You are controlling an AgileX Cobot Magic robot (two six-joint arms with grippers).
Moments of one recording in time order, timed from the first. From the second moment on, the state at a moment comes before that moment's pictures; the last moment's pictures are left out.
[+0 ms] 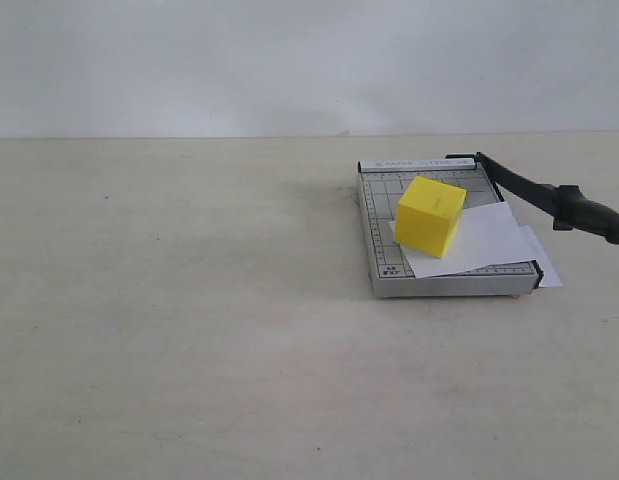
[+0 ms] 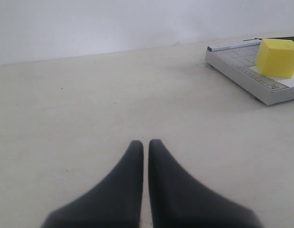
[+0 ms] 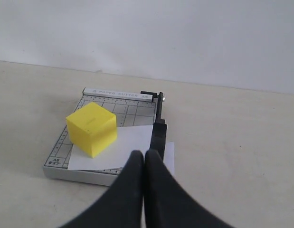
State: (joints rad) left arm -0.13 0.03 0.00 -0.12 0.31 0.72; right arm 0.01 0.49 -0.42 0.42 0.35 -0.47
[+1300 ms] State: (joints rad) left arm -0.13 0.03 0.00 -0.12 0.31 0.72; right arm 0.01 0.14 -0.02 0.41 0.08 -0.39
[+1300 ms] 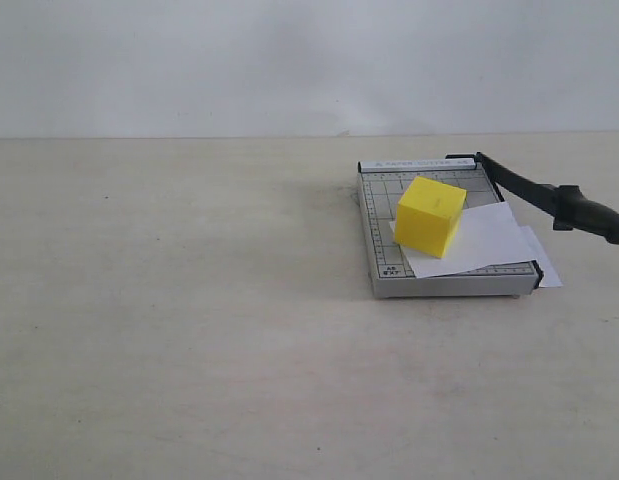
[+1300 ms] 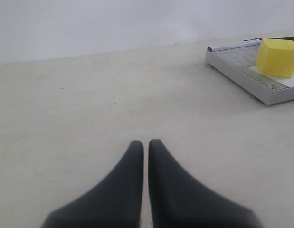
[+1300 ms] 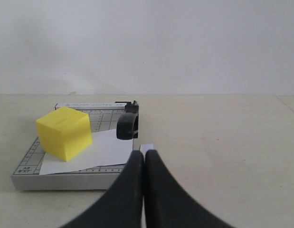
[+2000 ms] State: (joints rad) left arm -0.13 0.03 0.00 -0.12 0.31 0.72; right arm 0.01 0.06 0.00 -0.05 0.28 0.19
